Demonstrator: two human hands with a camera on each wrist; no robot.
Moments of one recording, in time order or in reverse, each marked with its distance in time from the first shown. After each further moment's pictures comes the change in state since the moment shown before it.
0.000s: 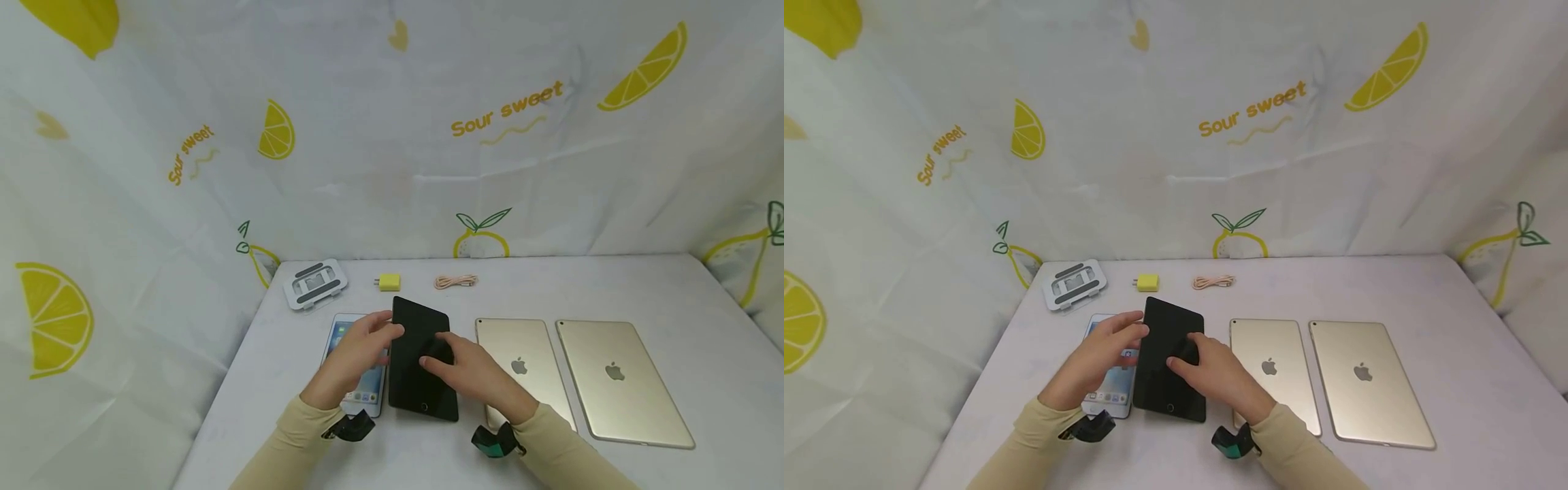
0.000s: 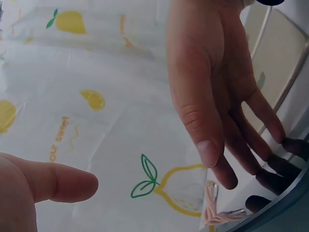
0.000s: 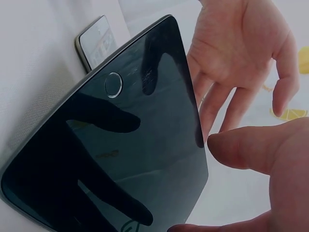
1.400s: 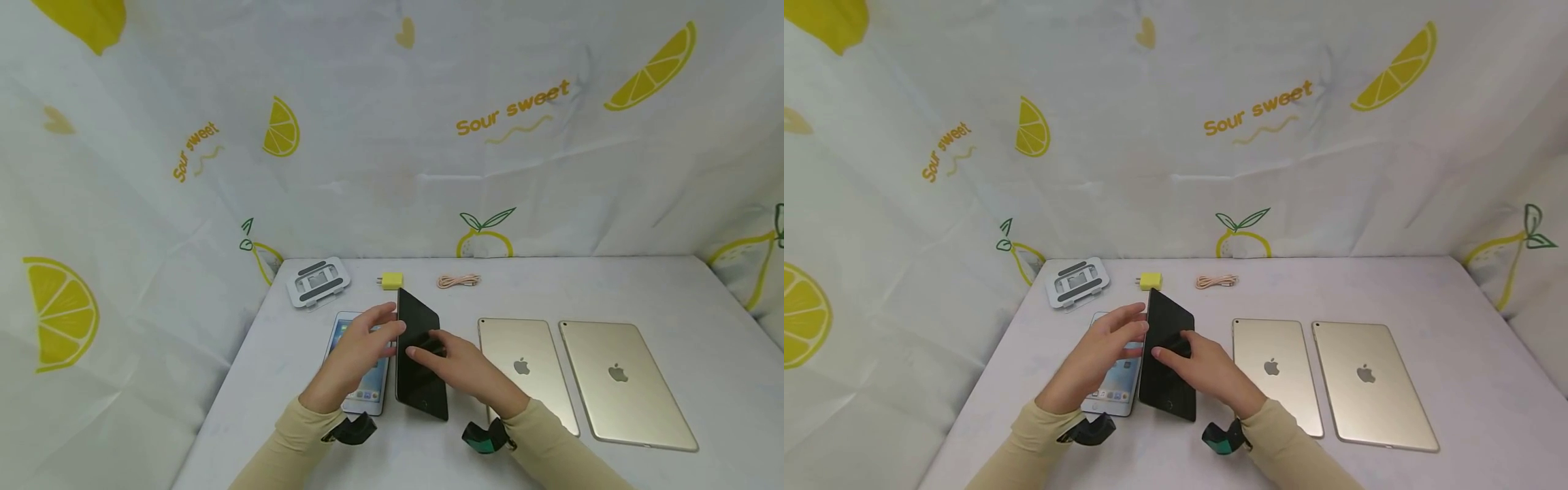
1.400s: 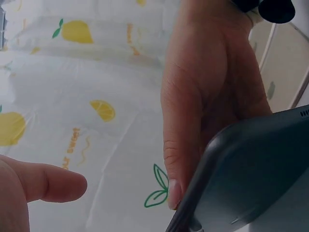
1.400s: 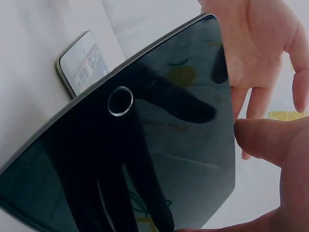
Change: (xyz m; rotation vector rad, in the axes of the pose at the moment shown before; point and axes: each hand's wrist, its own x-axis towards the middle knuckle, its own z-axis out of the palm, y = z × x) left_hand -0.009 0.007 -0.001 -0.009 0.016 0.038; right_hand 0.008 -0.013 0.008 0.108 -0.048 0.045
